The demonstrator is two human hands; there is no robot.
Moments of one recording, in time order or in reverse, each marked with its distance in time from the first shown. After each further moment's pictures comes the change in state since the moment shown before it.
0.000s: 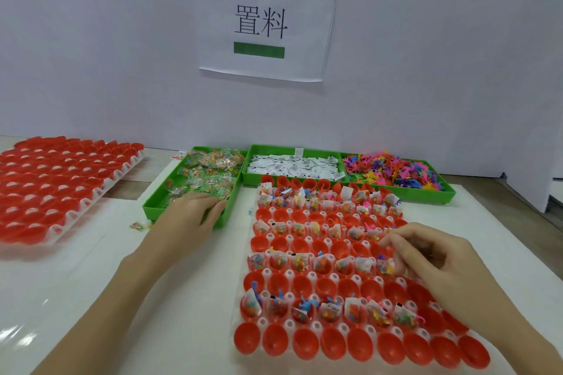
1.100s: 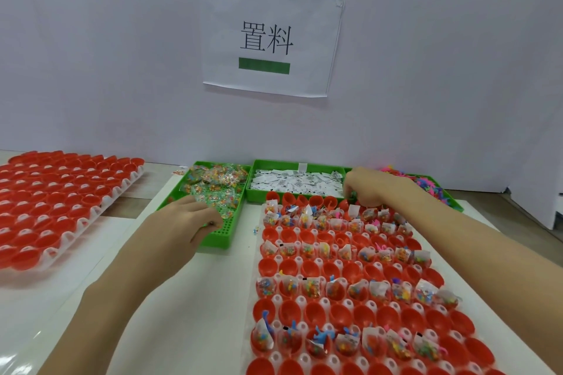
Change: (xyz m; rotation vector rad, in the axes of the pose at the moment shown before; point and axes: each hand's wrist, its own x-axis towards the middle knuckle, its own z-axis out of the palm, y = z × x) left_hand -0.008 0.001 -0.044 0.074 0.137 0.309; right_hand 0.231 0.052 0.027 -1.124 -0.581 0.131
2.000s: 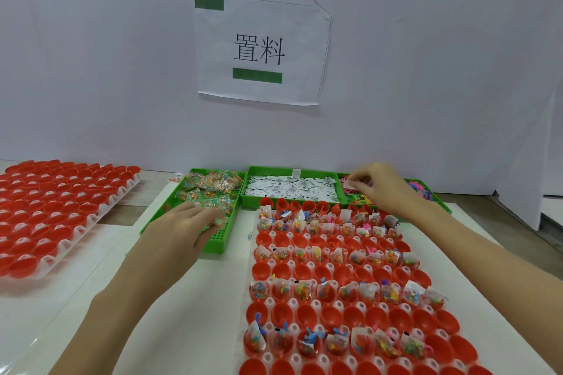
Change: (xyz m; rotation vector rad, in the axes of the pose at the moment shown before) left_hand 0.003 0.020 0.002 0.029 0.156 -0.006; right_hand -0.048 0.017 0.006 0.469 0.525 0.018
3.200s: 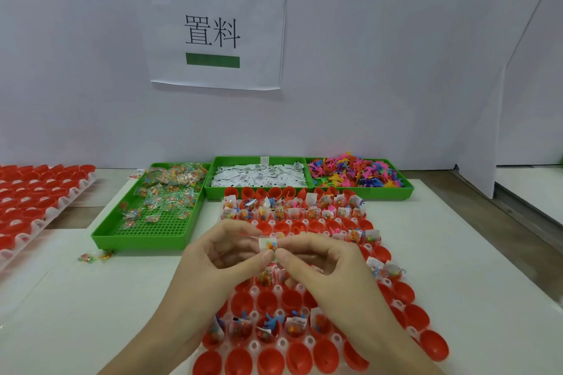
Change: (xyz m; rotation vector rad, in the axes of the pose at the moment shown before) left_hand -0.006 0.124 0.020 -1.351 -0.157 -0.680; right_hand -0.178 -0.127 0.012 1.077 0.041 0.238
